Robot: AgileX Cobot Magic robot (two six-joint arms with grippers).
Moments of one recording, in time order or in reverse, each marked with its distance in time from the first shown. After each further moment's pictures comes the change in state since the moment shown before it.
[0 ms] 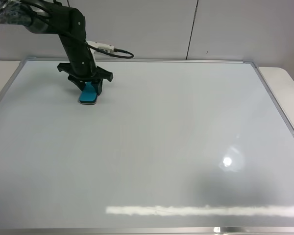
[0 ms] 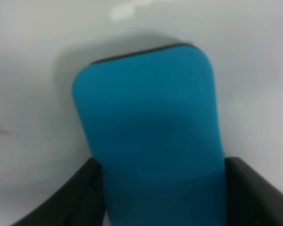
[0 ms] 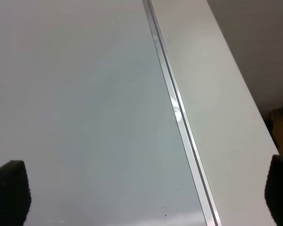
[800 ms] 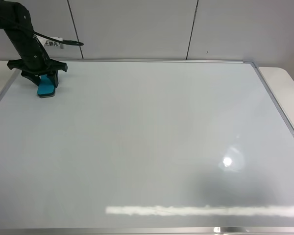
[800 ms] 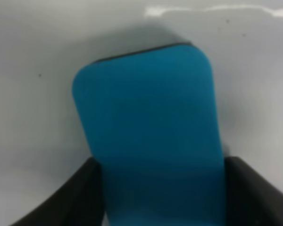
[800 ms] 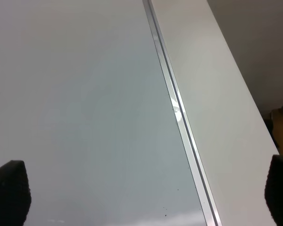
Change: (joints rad) left arm 0.265 -0.001 -0.007 0.029 -0.007 0.005; right arm 0.000 0.000 0.000 0.000 0.000 0.000
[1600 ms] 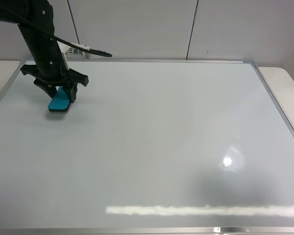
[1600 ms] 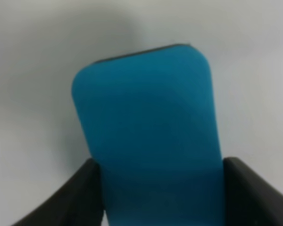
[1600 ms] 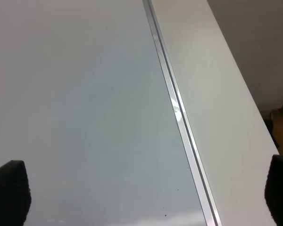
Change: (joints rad) left arm -0.277 -0.321 0.412 0.001 0.034 -0.062; right arm 0.000 0.000 0.000 0.000 0.000 0.000
